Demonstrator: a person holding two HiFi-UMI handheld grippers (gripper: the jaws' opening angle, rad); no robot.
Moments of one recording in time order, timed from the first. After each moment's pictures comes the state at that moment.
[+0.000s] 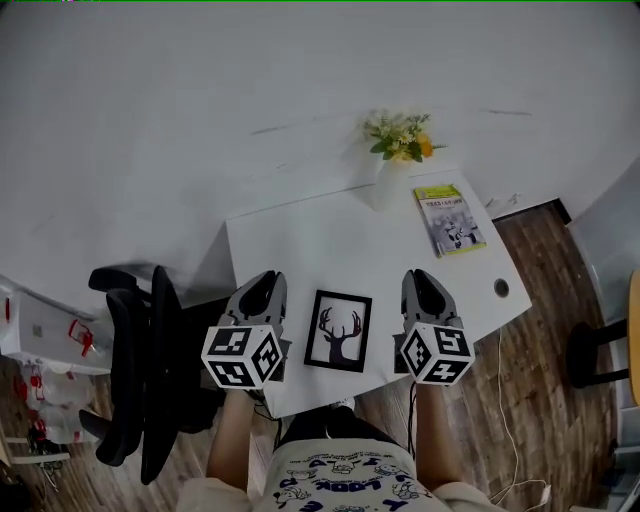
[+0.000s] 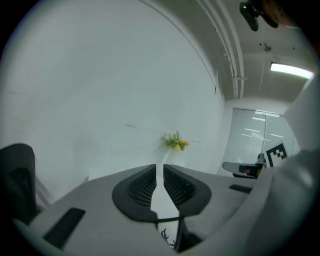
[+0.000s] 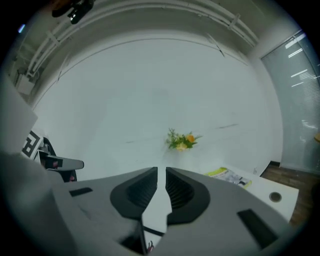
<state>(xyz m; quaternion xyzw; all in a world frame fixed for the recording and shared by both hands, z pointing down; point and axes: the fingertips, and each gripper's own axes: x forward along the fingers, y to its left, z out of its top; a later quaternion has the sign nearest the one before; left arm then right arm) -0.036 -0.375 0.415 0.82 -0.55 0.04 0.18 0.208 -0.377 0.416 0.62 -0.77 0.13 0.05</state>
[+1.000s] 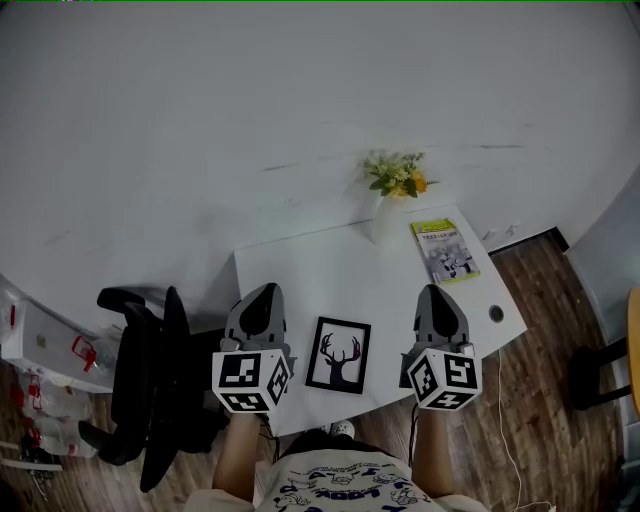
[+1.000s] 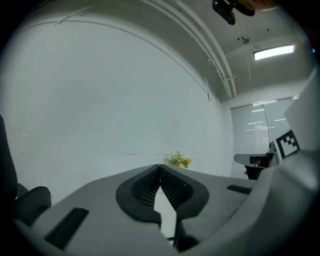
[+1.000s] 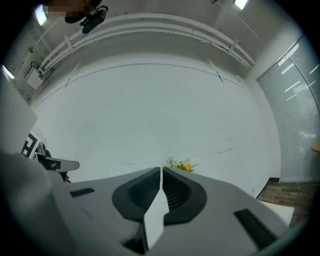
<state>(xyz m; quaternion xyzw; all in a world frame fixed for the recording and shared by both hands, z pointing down) -0.041 -0.359 0.337 0.80 -0.59 0.00 0.06 0.220 -0.354 0.331 0.65 -0.76 0.04 -0.02</state>
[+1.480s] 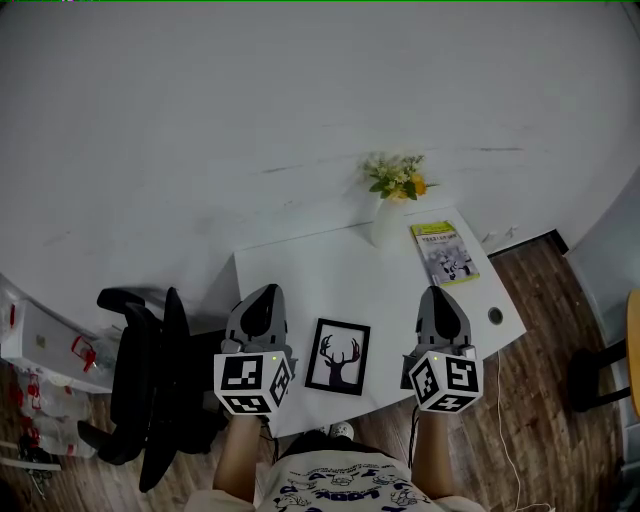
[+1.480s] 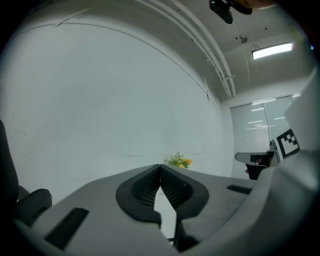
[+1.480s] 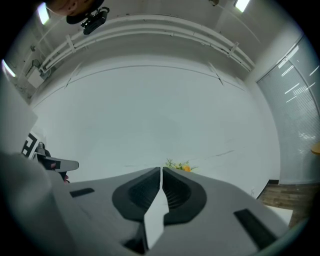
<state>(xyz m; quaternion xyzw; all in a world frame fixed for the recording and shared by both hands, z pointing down) -0.038 -0.357 0.331 0.80 -0.60 0.01 0.05 0.224 -0.351 0.324 0.65 -0.76 0.03 -0.03</state>
